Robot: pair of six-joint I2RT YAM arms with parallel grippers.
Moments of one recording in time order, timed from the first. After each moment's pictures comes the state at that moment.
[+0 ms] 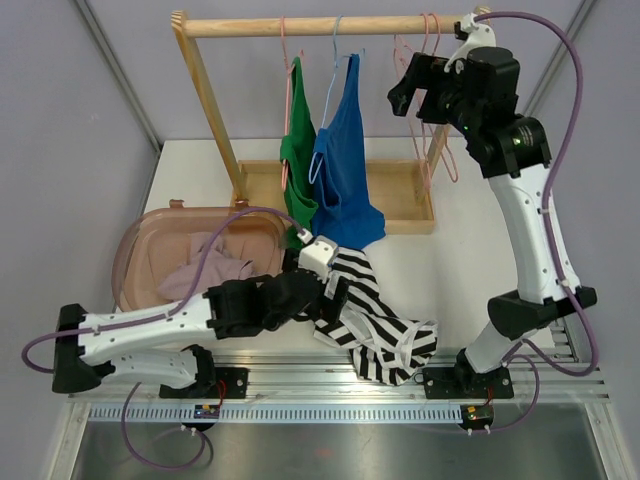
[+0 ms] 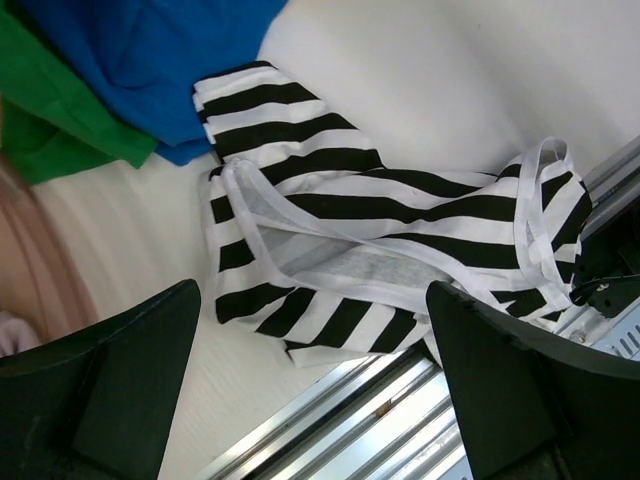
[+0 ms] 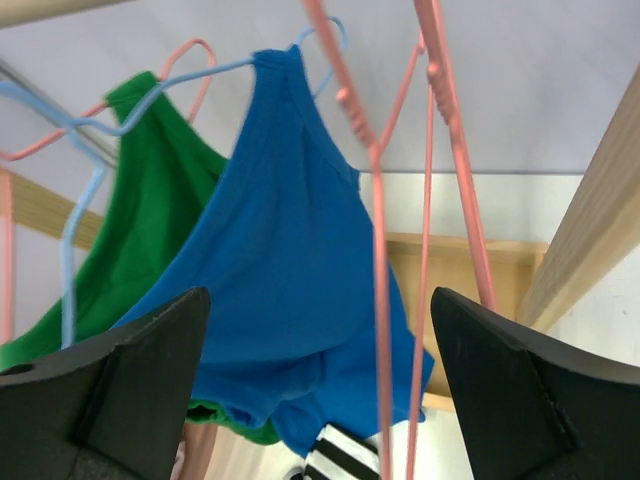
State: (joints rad) left arm -1.29 1.07 0.96 -0.52 -0.50 -0.49; right arm 0.35 1.68 2.28 -0.81 0.04 0.32
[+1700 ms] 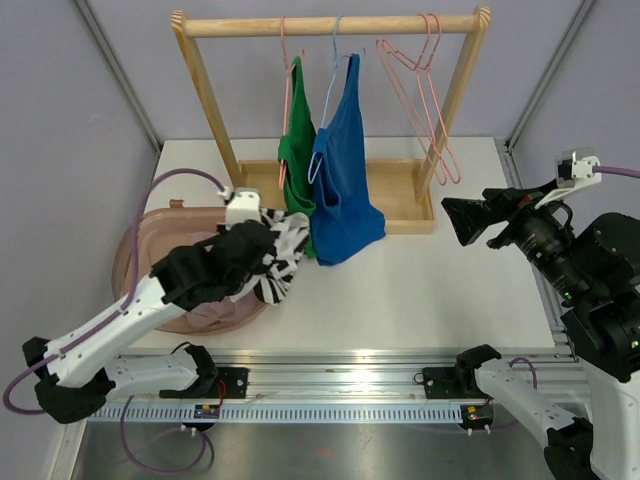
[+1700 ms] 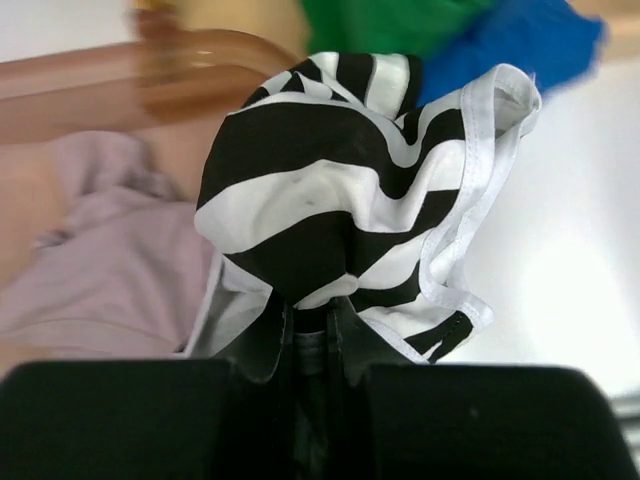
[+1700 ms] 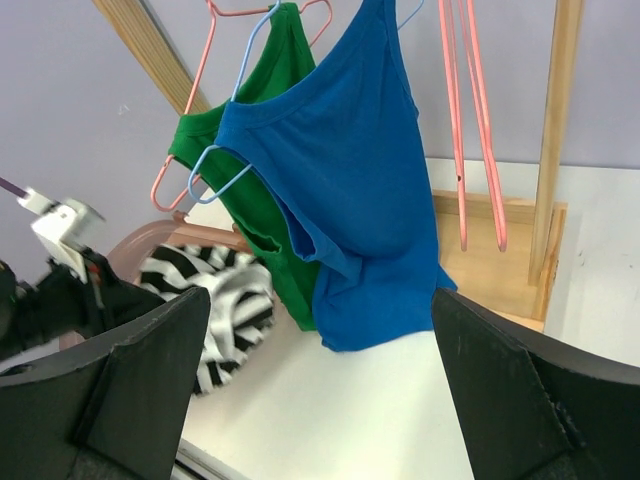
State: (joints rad) left arm -1.05 1.08 1.21 -0.98 -0.72 -0.62; right arm 0.35 0.78 1.57 -0.79 -0.11 0.31
